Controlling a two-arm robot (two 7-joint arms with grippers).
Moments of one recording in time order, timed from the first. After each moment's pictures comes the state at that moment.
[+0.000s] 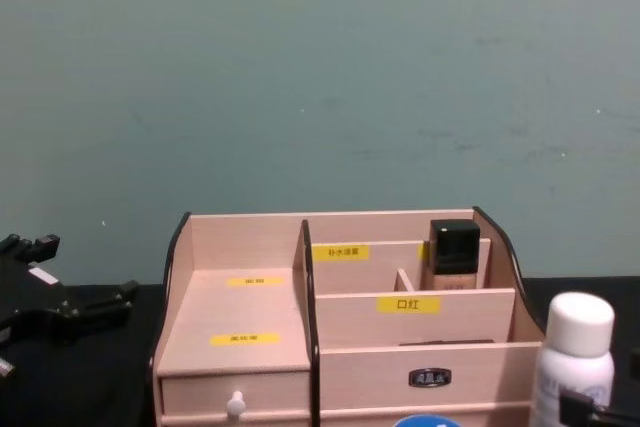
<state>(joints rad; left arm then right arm) -0.20 0.60 0.45 -1.41 -0.25 -0.12 0.03 -0.13 0.57 -0.27 -1.71 0.44 0.02 0.33</state>
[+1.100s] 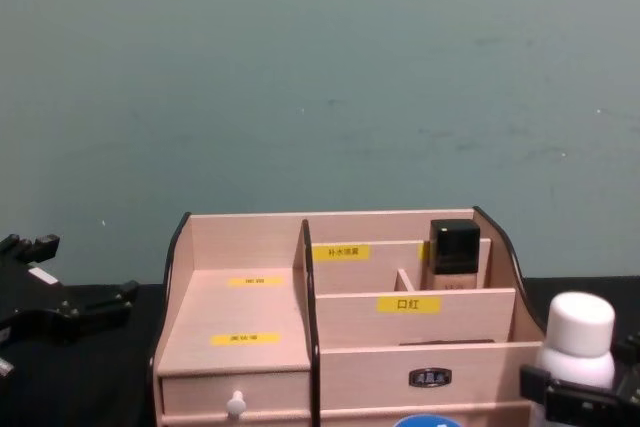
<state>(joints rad) -0.20 0.60 0.45 -1.41 -0.25 -0.12 0.03 0.00 0.47 -0.28 -1.57 0.39 -0.01 0.41</state>
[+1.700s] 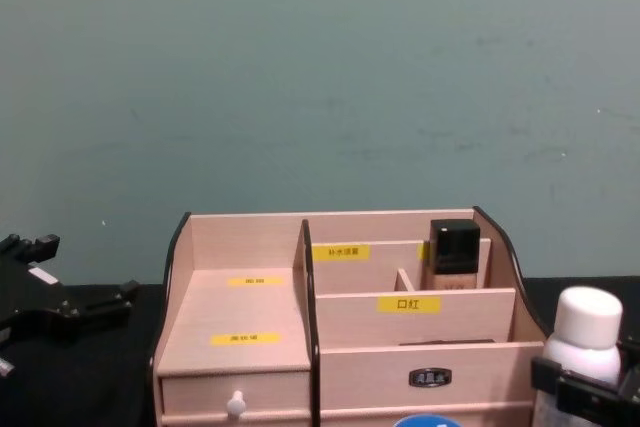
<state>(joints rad) -0.20 0.60 0.45 -1.41 -0.25 -0.12 0.03 0.00 0.47 -0.28 -1.57 0.39 0.00 0.41</state>
